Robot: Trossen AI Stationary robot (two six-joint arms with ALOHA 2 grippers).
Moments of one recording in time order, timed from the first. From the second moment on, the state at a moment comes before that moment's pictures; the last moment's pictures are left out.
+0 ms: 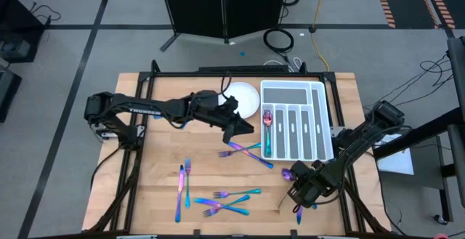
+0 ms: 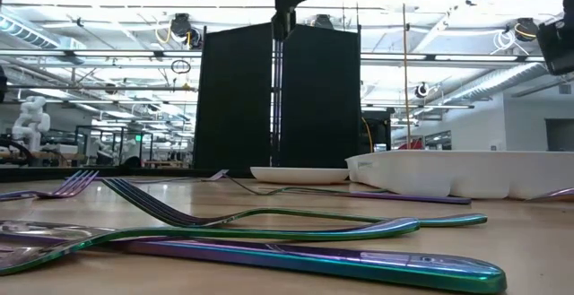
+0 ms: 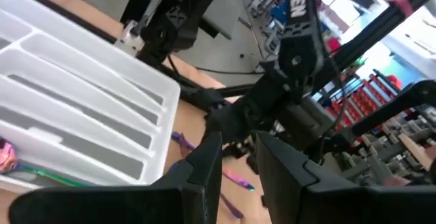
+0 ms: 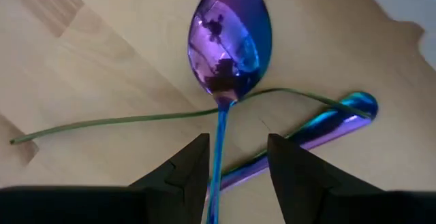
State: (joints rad) left arm 0.07 1.59 1.16 0.22 0.35 -0.57; right arm 0.78 1.55 0.87 -0.78 0.12 1.63
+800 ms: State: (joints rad) left arm 0.07 1.58 1.16 0.28 0.33 -0.62; right arm 0.82 1.60 0.81 -0.67 0.10 1.63
